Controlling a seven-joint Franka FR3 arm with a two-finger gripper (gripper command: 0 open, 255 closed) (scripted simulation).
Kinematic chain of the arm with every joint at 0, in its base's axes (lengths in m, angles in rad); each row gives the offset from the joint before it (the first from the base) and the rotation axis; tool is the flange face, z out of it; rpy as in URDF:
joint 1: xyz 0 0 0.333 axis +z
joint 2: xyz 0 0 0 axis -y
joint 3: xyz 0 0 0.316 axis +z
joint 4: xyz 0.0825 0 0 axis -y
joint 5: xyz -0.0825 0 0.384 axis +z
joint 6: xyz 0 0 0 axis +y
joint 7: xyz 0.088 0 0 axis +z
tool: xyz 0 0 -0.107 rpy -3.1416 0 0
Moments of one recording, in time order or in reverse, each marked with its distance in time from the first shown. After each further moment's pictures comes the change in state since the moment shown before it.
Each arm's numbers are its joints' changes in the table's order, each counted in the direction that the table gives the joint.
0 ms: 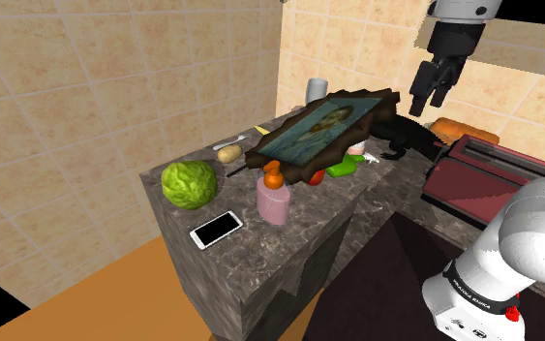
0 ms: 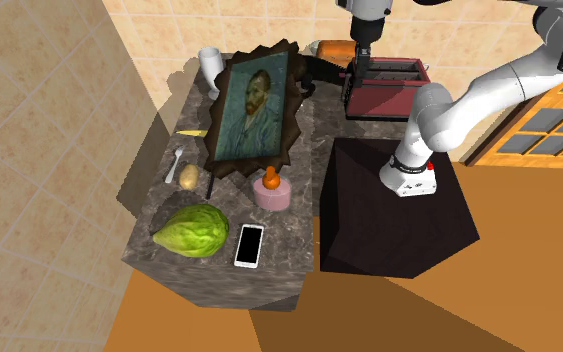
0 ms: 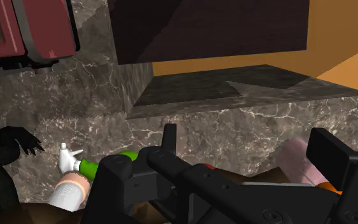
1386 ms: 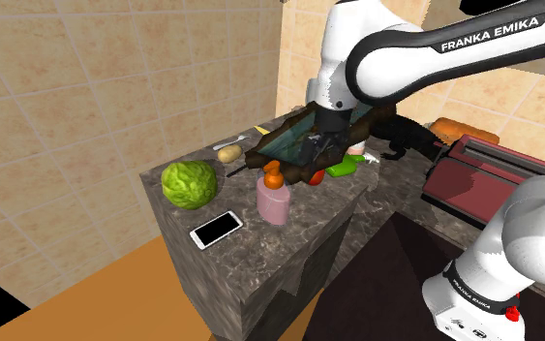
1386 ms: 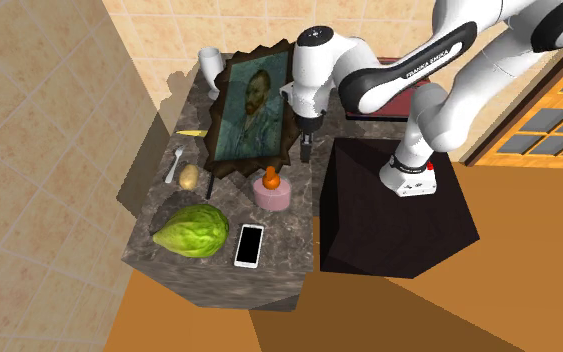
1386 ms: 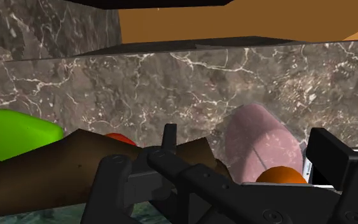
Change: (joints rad) arm 0.083 -0.434 0.264 -0.091 0.099 -0.573 -0.231
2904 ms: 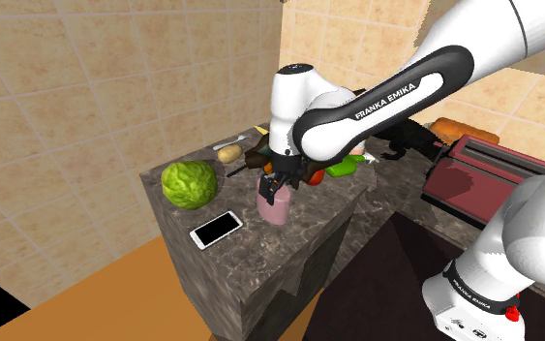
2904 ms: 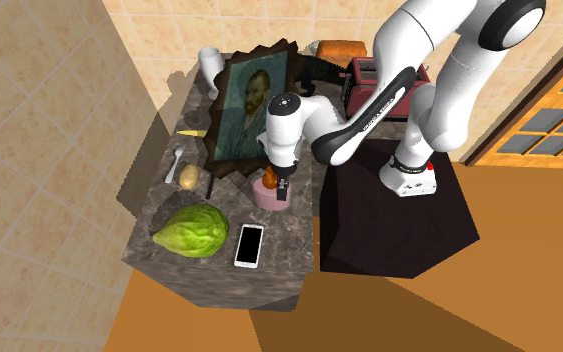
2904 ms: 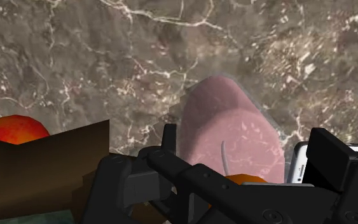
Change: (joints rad) arm 0.014 -0.382 0.100 0.083 -0.119 -0.310 -0.166
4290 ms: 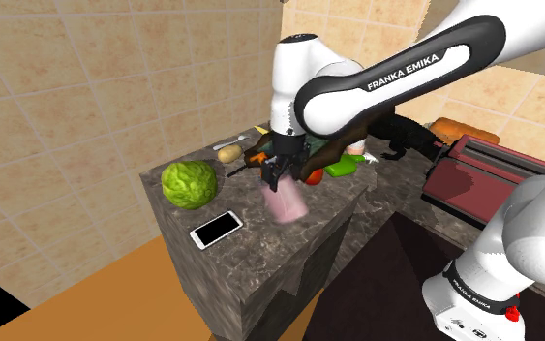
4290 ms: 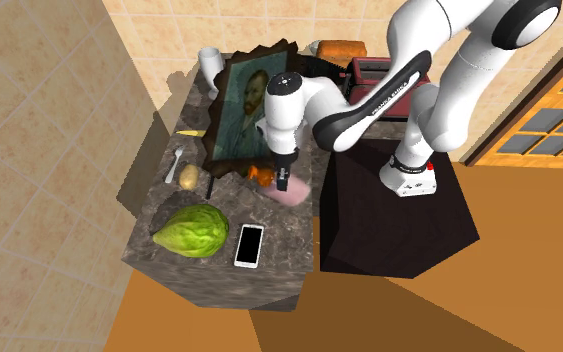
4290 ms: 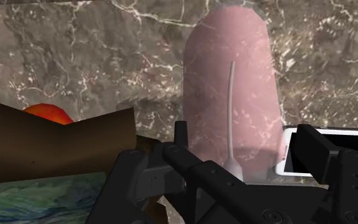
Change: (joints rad) arm 0.000 0.078 -0.003 0.059 0.035 0.136 0.027
